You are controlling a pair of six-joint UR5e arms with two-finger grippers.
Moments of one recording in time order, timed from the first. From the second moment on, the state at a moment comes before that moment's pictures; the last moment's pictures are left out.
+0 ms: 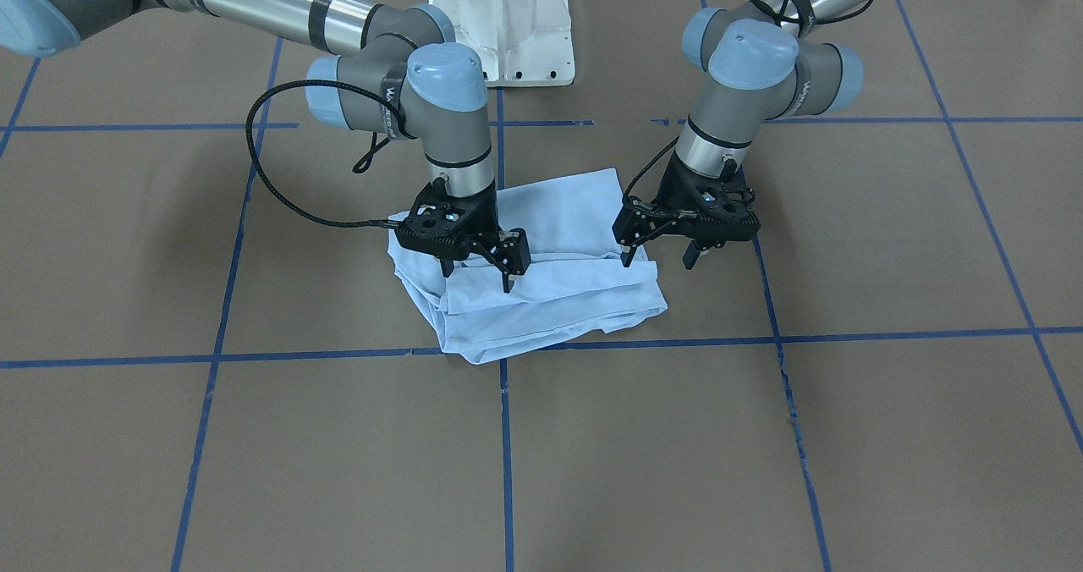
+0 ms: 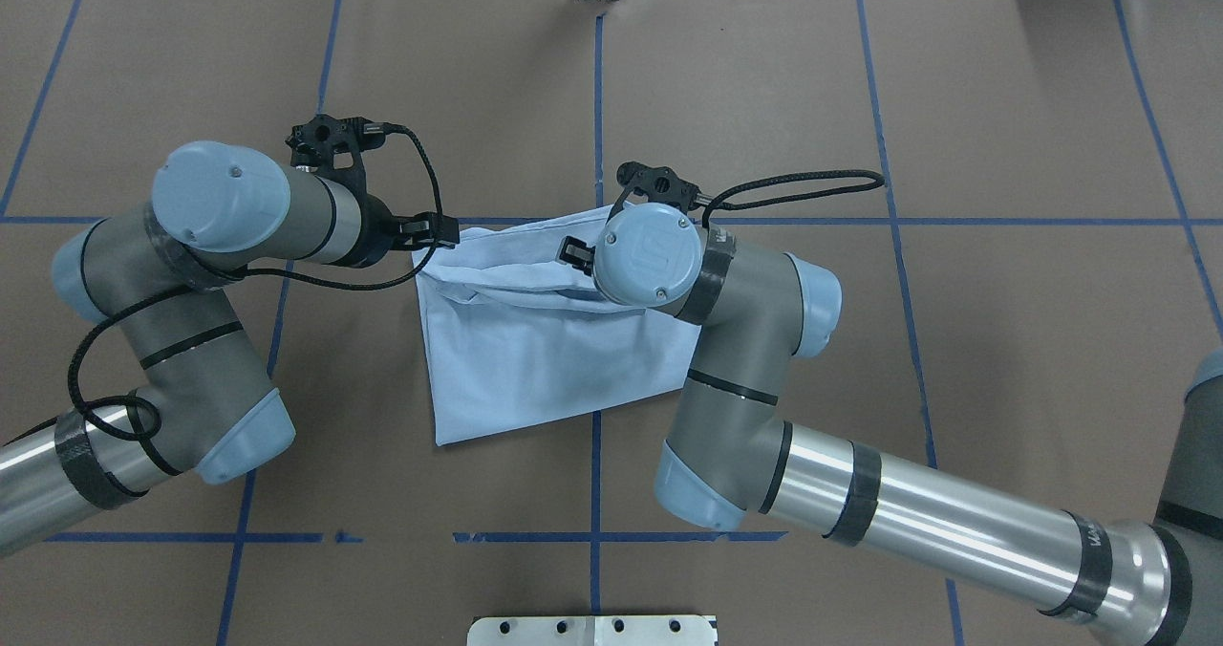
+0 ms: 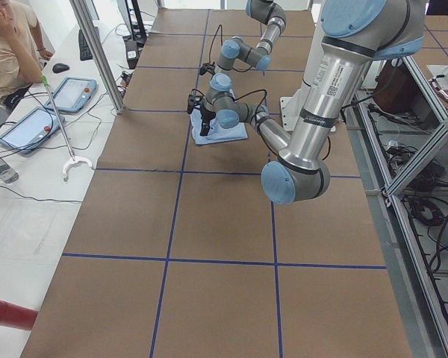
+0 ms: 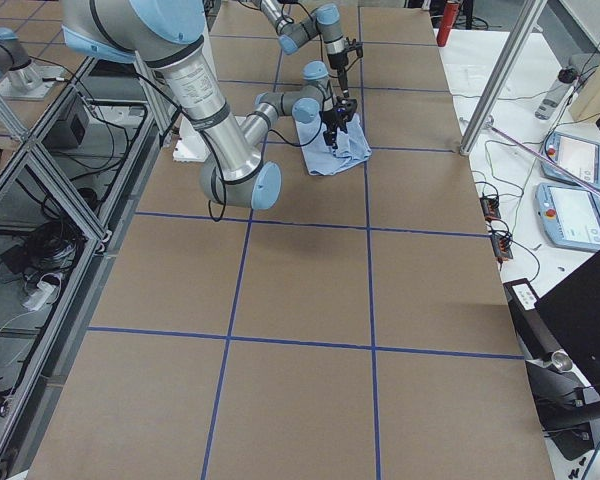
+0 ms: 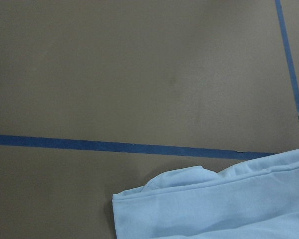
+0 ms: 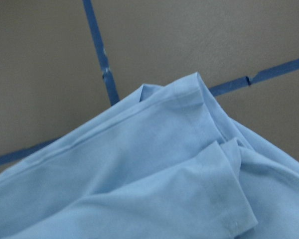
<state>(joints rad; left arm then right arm) -0.65 -2.00 -1.71 -2.02 -1.78 -1.24 0.44 -0.81 1.49 -1.36 1.55 1.56</state>
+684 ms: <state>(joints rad) -0.66 -2.00 -1.72 -2.02 -1.79 -1.23 0.37 -0.83 1.46 -1.38 1.41 1.27</state>
